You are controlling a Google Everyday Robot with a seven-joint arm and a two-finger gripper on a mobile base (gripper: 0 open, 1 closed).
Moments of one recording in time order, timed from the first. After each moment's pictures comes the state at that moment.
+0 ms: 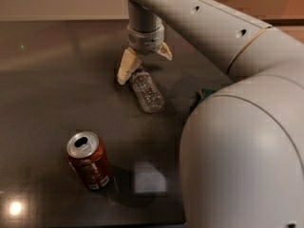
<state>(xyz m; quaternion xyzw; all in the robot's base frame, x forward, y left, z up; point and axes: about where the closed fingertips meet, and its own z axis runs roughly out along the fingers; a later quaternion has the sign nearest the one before) 0.652 0.011 0.856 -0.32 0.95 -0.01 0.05</state>
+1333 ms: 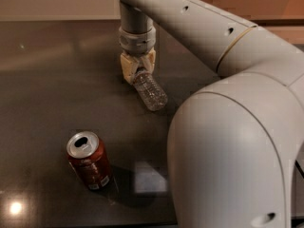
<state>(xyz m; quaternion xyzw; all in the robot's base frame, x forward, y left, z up) 0.648 0.034 0.849 -0.34 0.94 0.01 0.03</state>
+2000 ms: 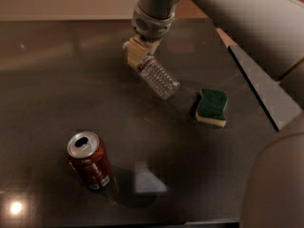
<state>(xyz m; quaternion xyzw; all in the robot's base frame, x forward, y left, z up) 0.630 0.021 0.917 -0.46 0.87 0.06 0.16</state>
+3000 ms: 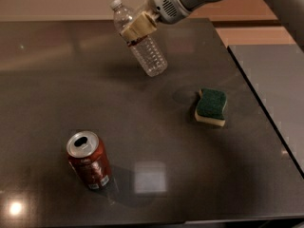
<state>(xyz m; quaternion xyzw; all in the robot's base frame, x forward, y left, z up) 0.623 0.041 1.011 -0.55 0.70 0.18 0.42</state>
